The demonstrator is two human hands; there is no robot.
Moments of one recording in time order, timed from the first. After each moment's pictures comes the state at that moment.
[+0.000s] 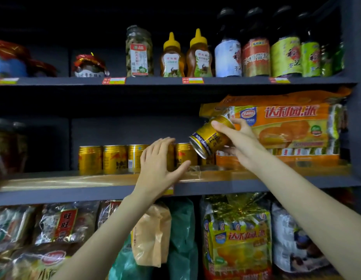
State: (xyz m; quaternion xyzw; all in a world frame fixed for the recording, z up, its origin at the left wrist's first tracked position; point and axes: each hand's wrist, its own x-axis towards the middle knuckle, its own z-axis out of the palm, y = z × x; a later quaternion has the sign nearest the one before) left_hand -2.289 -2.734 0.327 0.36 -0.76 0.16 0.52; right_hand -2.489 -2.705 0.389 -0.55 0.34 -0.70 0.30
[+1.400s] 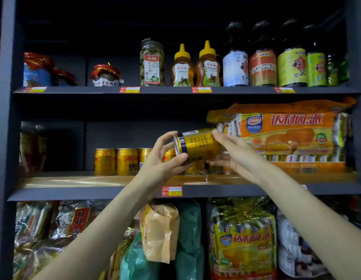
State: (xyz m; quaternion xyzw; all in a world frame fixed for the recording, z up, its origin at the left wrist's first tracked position) left_hand -2.270 -2.685 0.346 0.13 -0.69 -0.42 0.58; right_hand -2.465 -2.671 0.377 -0.65 0.31 -0.59 0.37
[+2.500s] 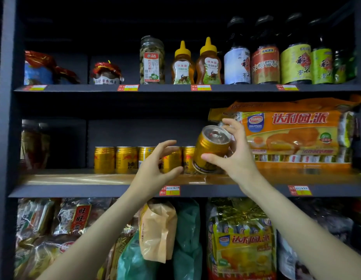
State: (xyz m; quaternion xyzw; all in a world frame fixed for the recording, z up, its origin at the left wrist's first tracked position) left_hand -2.266 -2.696 0.333 0.29 -0.78 -0.02 0.55; right_hand -2.468 -2.678 0.353 -0.70 0.26 -0.66 0.09
